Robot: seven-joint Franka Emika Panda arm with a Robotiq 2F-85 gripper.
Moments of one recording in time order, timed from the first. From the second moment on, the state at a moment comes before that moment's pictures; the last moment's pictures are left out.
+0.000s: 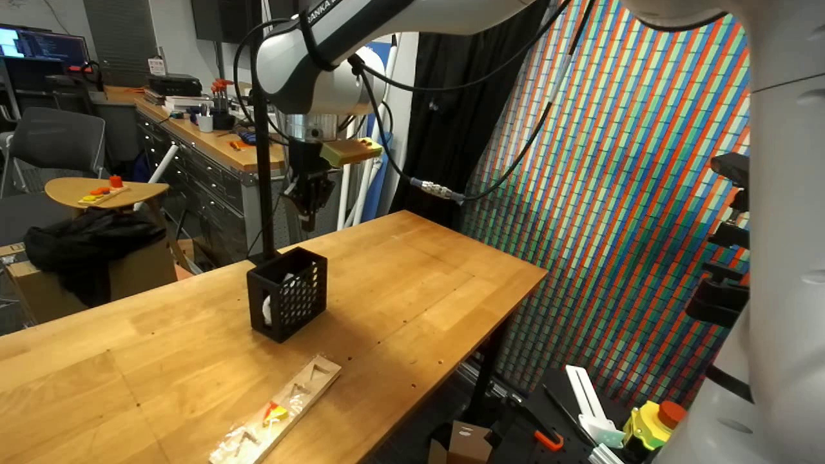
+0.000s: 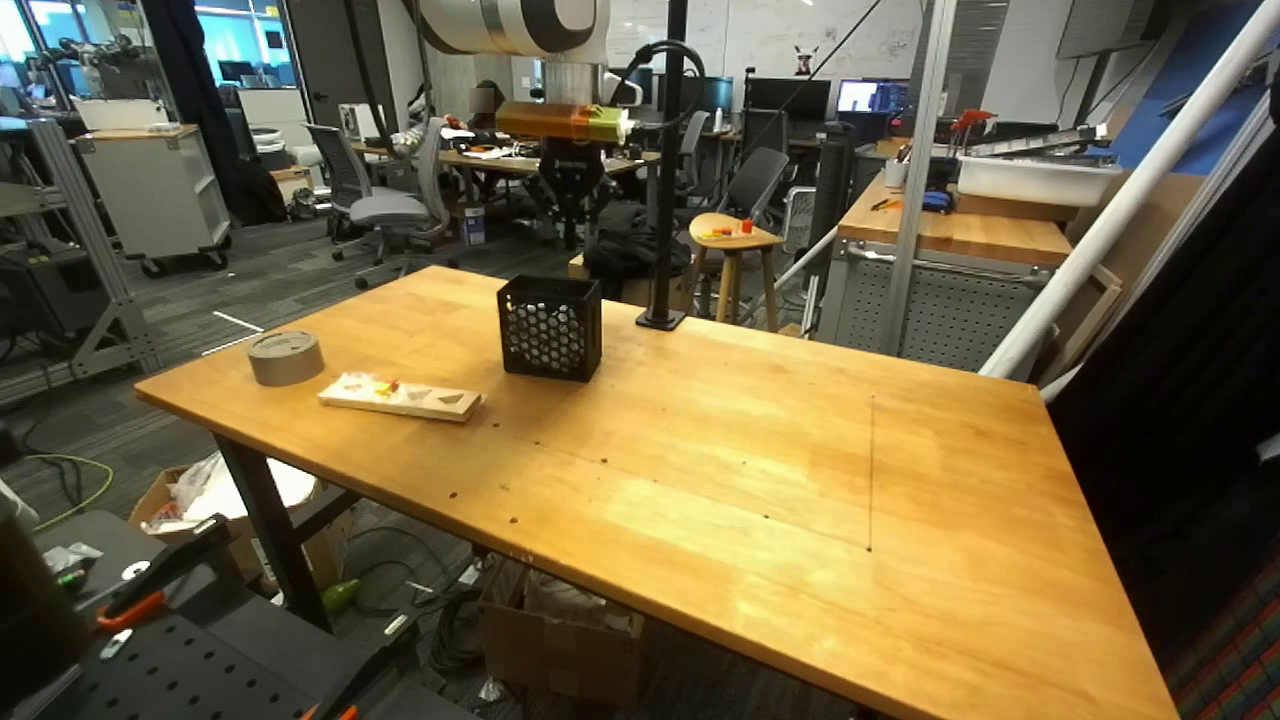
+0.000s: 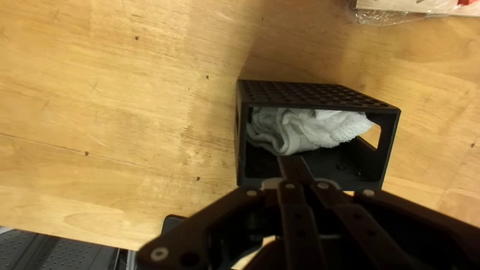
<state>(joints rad) -0.03 0.40 0.05 -1.74 0.00 2.17 -0.30</state>
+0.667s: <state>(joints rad) -0.05 0.18 0.04 -1.95 -0.05 2.29 -0.39</state>
